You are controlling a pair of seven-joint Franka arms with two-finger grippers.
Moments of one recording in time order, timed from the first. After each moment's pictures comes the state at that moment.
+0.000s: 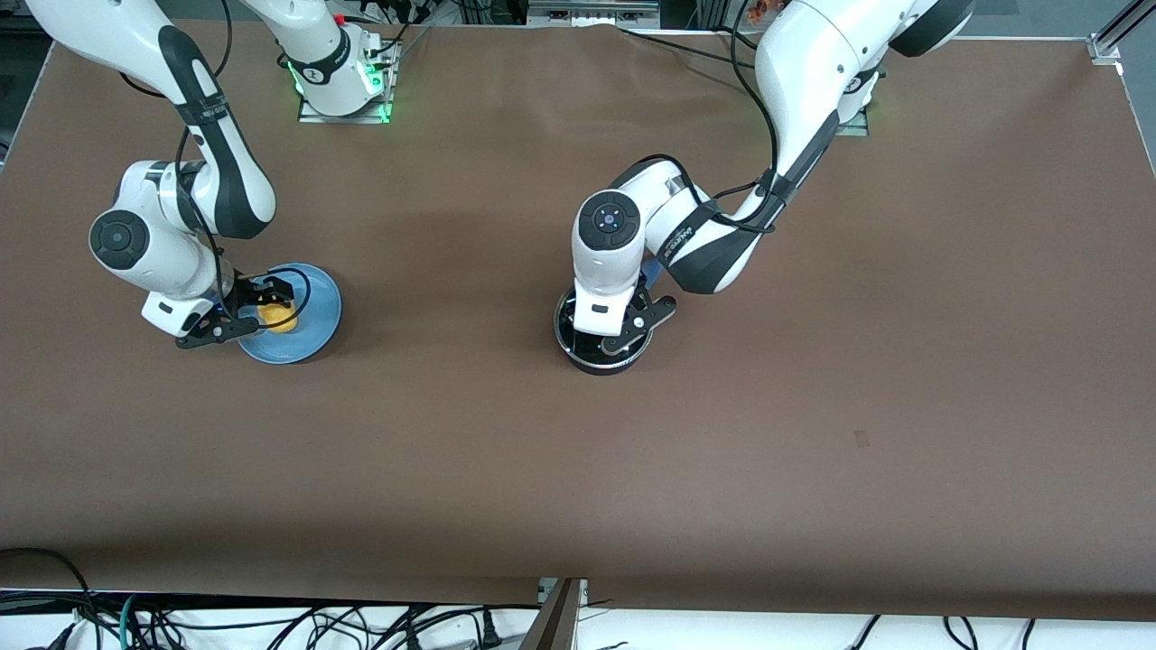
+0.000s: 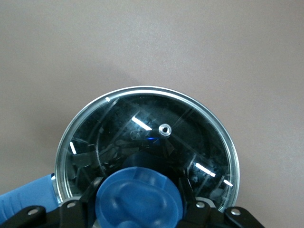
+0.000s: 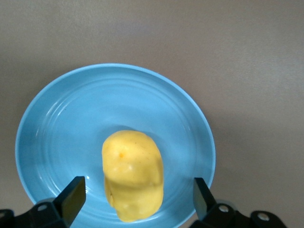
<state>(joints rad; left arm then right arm) -0.41 0.78 -0.41 -1.37 0.28 2.05 -1.49 0.04 0.32 -0.09 -2.20 -0.07 2.44 -0.29</state>
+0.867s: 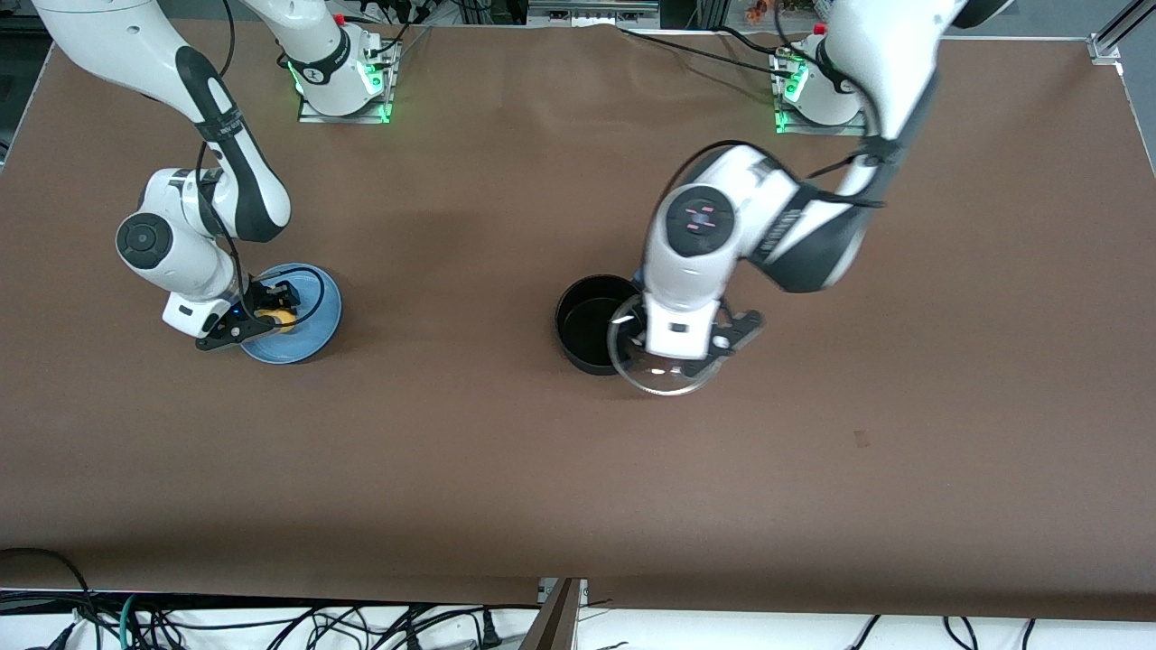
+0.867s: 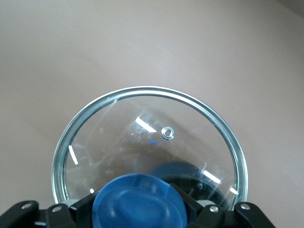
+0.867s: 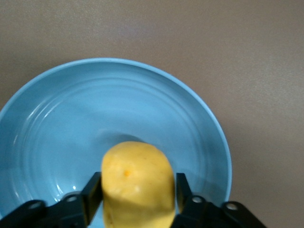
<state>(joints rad) -0.22 0.62 -0.40 -1.32 0.26 1.83 -1.28 0.04 0.37 -0.09 -2.24 -0.07 2.58 -0.36</state>
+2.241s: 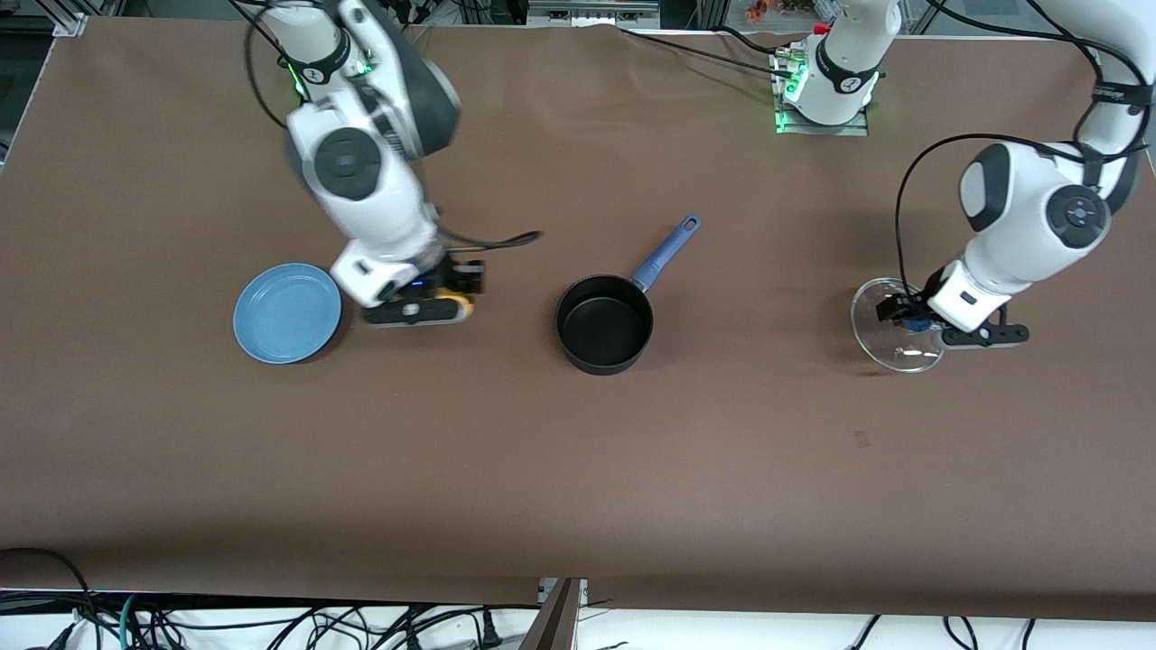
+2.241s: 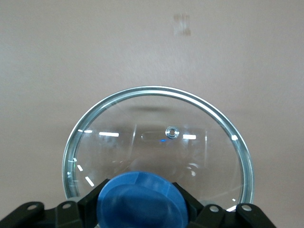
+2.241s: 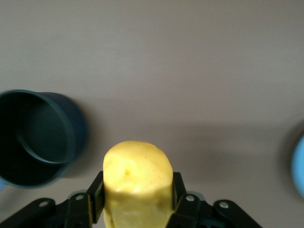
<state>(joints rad) 0.45 0.21 -0.40 -2.25 0.10 2.47 -0.09 0.38 0.40 0.23 -1.63 -0.06 2.06 0.63</state>
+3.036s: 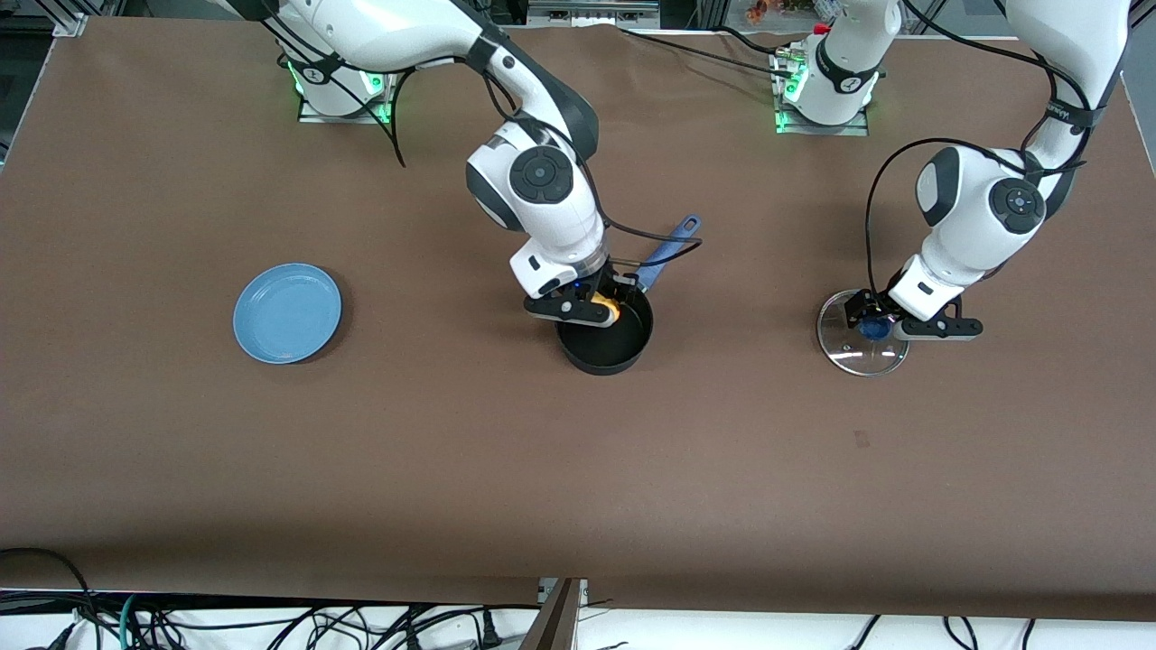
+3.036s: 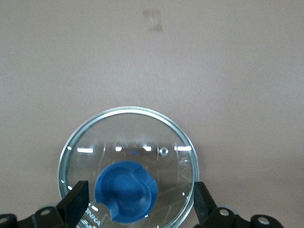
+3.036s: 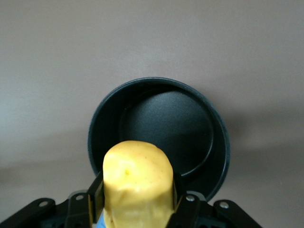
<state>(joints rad) 0.43 0.24 -0.41 -2.33 0.10 2.68 -0.09 0.61 0.74 0.23 -1.35 -0.06 2.26 1.02</state>
